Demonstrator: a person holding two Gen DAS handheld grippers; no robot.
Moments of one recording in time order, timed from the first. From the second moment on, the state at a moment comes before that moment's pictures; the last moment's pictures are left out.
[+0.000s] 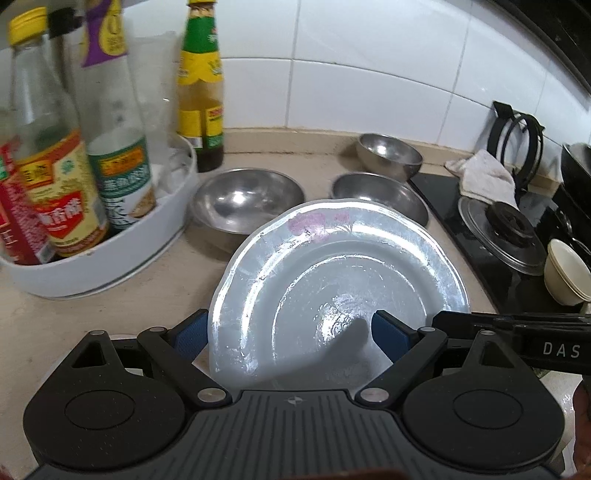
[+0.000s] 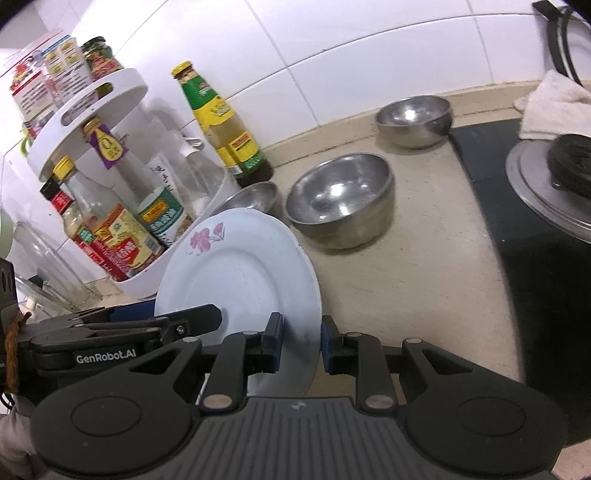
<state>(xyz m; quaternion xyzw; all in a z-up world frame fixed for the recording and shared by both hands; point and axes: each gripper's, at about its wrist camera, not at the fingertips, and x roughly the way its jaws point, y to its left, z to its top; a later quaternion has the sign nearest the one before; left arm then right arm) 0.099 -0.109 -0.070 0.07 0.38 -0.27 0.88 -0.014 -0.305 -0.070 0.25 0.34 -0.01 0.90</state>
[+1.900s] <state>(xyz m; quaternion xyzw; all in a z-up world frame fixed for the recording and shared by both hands) 0.086 0.043 -0.092 -0.02 0.42 -0.08 0.91 0.064 -0.174 -0.087 0.18 0.40 0.17 0.88</state>
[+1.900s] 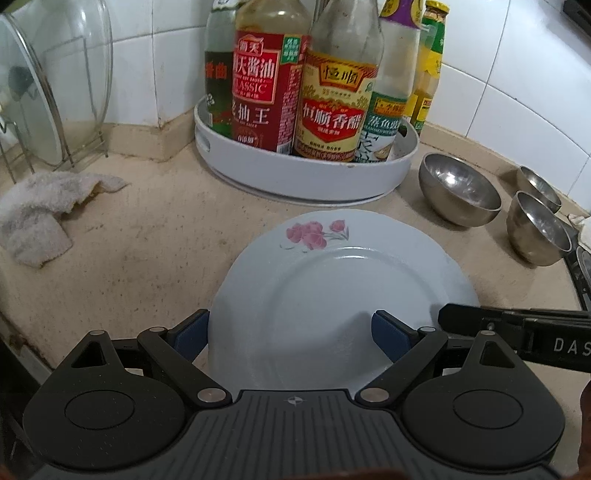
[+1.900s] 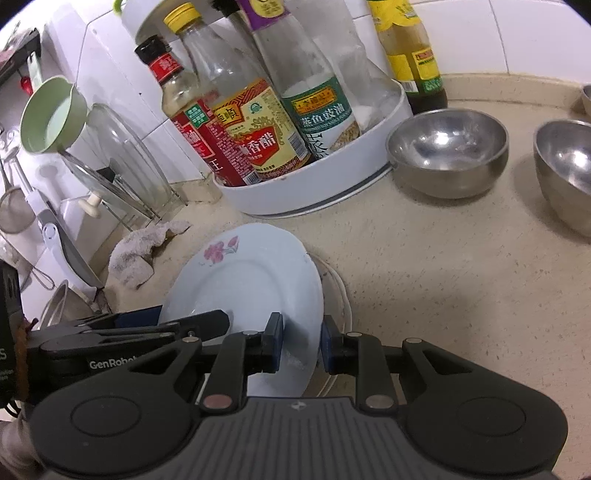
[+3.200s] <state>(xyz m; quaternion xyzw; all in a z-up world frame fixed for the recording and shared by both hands) 0.090 0.038 -0.080 0.00 0.38 -0.10 0.92 0.063 -0.165 -0.078 0.11 0.36 0.14 0.92</state>
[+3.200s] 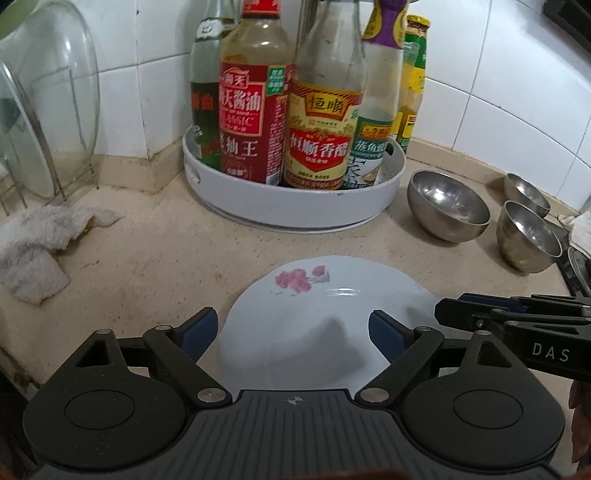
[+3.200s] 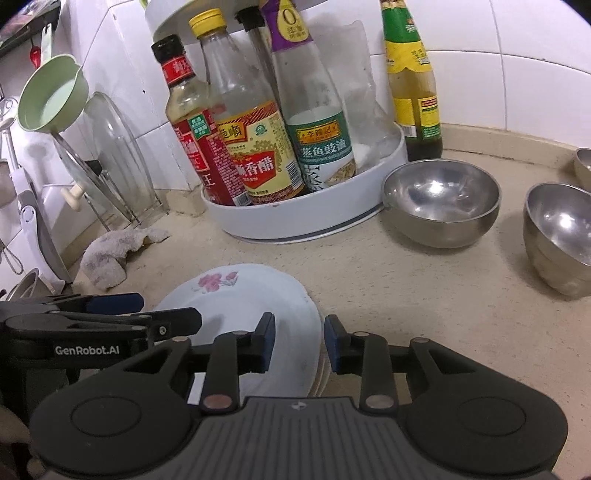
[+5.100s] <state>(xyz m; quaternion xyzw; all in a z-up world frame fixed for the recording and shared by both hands) 0.189 -0.216 -0.084 0.01 0.42 -0.32 0.85 0.113 -0.409 -0.067 0.17 0.36 -0.03 0.92</state>
